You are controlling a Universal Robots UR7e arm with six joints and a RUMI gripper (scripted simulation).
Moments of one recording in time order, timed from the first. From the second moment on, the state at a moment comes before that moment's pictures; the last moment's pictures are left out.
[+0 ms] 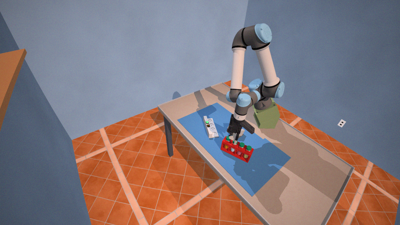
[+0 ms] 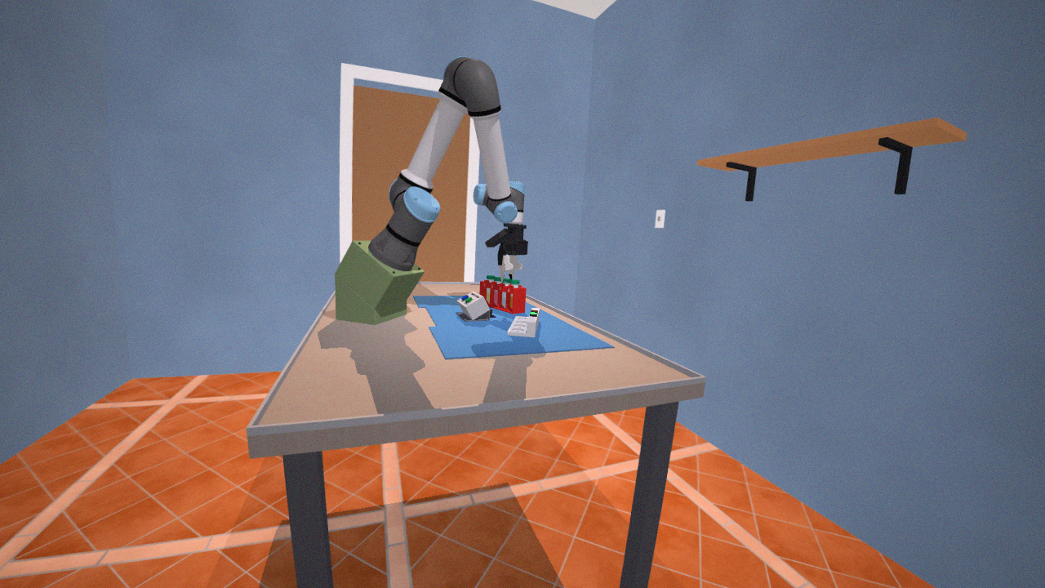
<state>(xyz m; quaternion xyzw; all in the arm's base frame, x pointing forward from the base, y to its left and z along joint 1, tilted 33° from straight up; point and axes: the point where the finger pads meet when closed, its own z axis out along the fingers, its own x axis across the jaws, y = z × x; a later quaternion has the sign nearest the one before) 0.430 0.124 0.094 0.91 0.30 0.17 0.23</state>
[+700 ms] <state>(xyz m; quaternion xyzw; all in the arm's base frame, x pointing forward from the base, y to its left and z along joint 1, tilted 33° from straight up) 0.432 0.123 0.091 0.91 0.30 0.17 0.23</state>
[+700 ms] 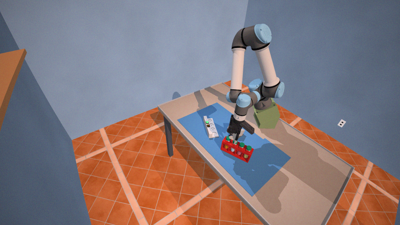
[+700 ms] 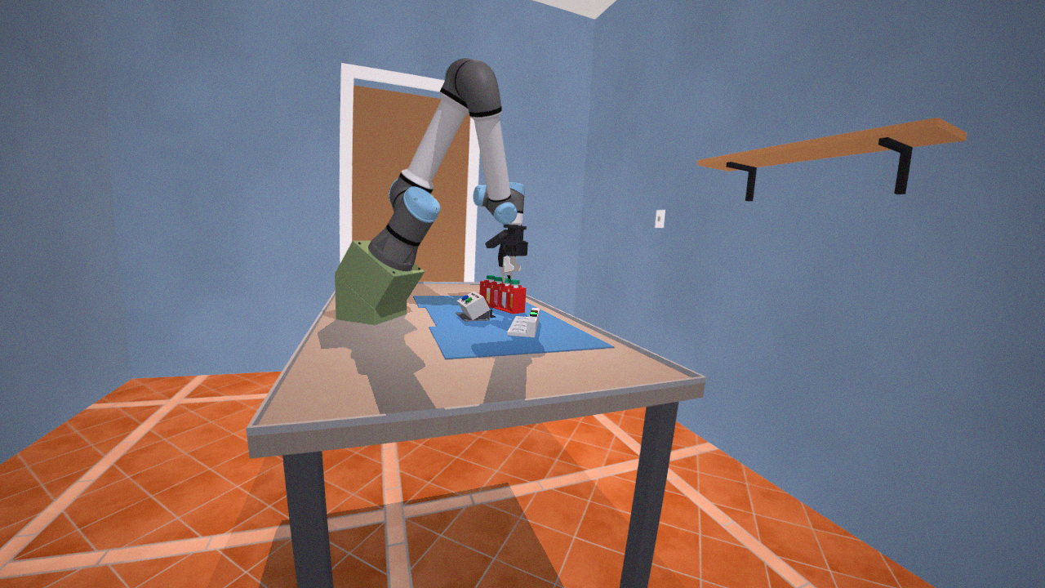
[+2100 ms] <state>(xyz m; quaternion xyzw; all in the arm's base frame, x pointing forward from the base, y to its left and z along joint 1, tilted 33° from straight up) 0.432 0.123 0.091 0.96 0.07 0.22 0.18</state>
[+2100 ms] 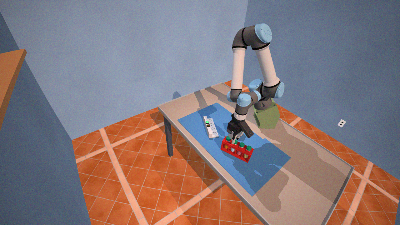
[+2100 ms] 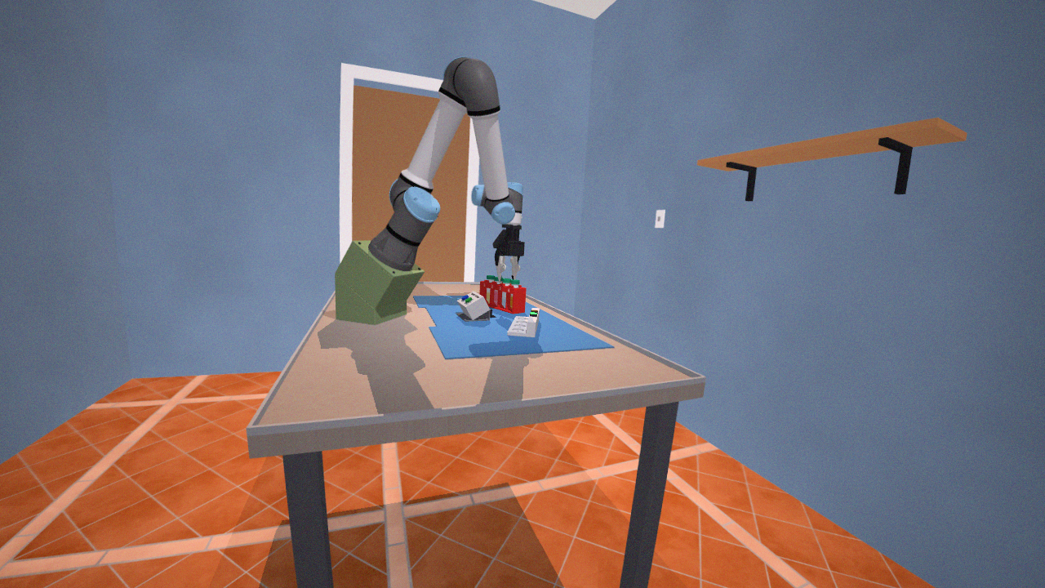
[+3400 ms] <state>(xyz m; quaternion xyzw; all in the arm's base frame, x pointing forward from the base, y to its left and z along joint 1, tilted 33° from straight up) 0.421 0.107 0.146 0.93 0.22 0.19 0.23</state>
